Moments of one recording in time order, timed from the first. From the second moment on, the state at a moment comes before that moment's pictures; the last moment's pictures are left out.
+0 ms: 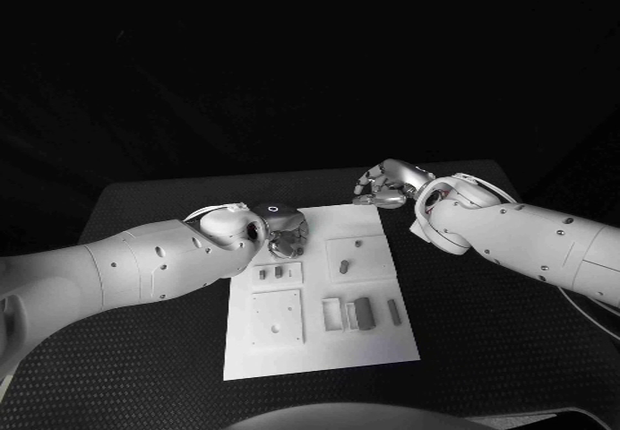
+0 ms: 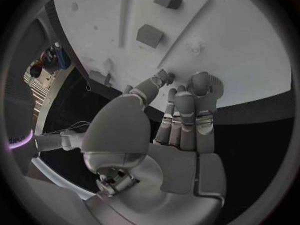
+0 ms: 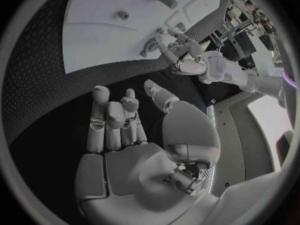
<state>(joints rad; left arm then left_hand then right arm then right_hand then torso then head) 1.22 -0.56 -0.21 1.19 -1.61 -0.19 0.00 1.20 -0.12 0.49 -0.29 0.05 0.89 0.14 0.25 0.54 1.09 0.10 0.09 0.23 1.26 -0.02 1.30 0.45 0.08 1.40 -0.12 0.30 1.31 1.23 -0.63 -0.07 1.21 -1.23 -0.34 -0.01 0.93 -0.12 0.59 -0.20 0.12 0.94 0.10 0.22 0.66 1.08 0.00 1.15 1.00 1.20 -0.10 1.44 0.88 0.25 1.14 -0.01 0.81 1.31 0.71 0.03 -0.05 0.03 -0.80</state>
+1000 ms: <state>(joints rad) 1.20 -0.53 -0.21 1.15 -1.59 -0.20 0.02 1.20 -0.09 0.52 -0.29 0.05 0.93 0.14 0.27 0.53 1.14 0.07 0.10 0.23 1.26 -0.03 1.30 0.45 0.08 1.40 -0.12 0.30 1.31 1.23 -0.63 -0.07 1.21 -1.23 -0.34 -0.01 0.93 -0.12 0.59 -0.20 0.12 0.94 0.10 0.22 0.66 1.08 0.00 1.15 1.00 1.19 -0.10 1.44 0.88 0.25 1.14 -0.01 0.81 1.31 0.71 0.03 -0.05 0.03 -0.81</state>
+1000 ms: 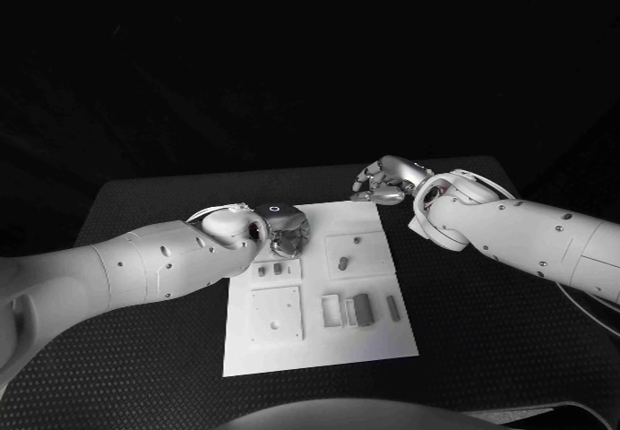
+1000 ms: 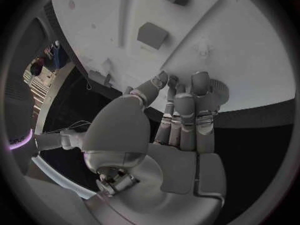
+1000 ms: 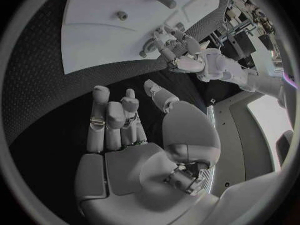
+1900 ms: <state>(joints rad) 1.20 -0.53 -0.21 1.15 -1.60 -0.20 0.02 1.26 -0.12 0.57 -0.29 0.05 0.95 0.14 0.27 0.51 1.16 0.07 0.10 0.24 1.27 -0.03 1.30 0.45 0.08 1.40 -0.13 0.30 1.31 1.23 -0.63 -0.07 1.21 -1.23 -0.34 -0.01 0.93 -0.12 0.59 -0.20 0.12 0.94 0.10 0.22 0.66 1.08 0.01 1.15 1.00 1.19 -0.10 1.44 0.88 0.25 1.14 -0.01 0.81 1.31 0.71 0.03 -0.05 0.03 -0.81</state>
